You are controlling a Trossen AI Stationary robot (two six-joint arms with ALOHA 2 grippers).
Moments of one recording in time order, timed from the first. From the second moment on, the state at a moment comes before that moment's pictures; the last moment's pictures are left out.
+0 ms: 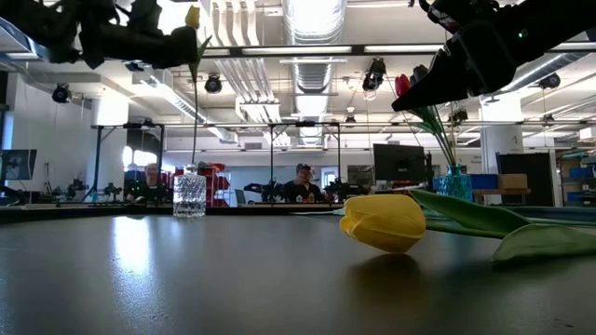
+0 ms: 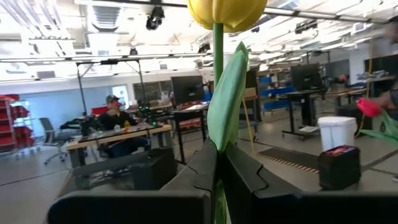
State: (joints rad) left arm 0.64 0.88 0.44 0.76 -0.38 0.25; right arm 0.34 1.26 0.55 0.15 0.65 0.06
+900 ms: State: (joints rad) left arm 0.66 0.81 0.48 0.59 -0.30 0.23; right arm 0.34 1.26 0.55 0.15 0.65 0.05
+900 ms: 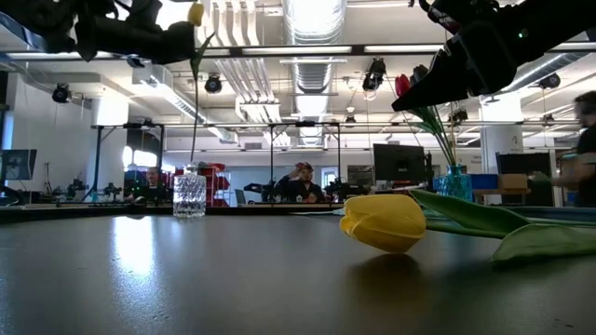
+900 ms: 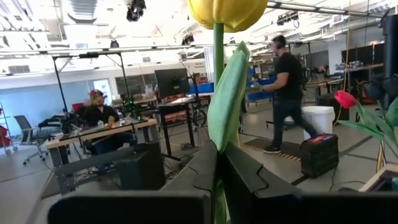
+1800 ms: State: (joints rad) left arm 0.68 0.94 0.34 0.66 -0.38 0.26; right arm 0.34 1.26 0.55 0.15 0.65 0.05
